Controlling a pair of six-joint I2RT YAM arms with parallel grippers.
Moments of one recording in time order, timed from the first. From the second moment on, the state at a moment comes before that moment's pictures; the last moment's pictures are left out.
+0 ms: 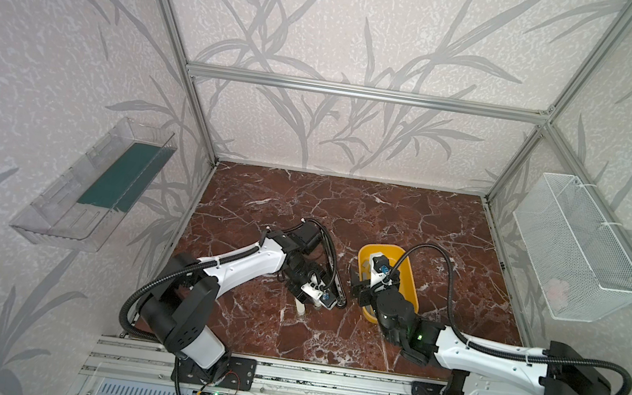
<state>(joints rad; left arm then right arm) -0.60 1.55 0.98 -0.77 0.46 1.63 1.11 1.21 0.50 0.43 0.73 0.21</state>
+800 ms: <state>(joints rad) -0.70 1.67 1.00 -0.76 0.27 1.62 1.10 1.23 0.50 0.40 0.72 0.22</state>
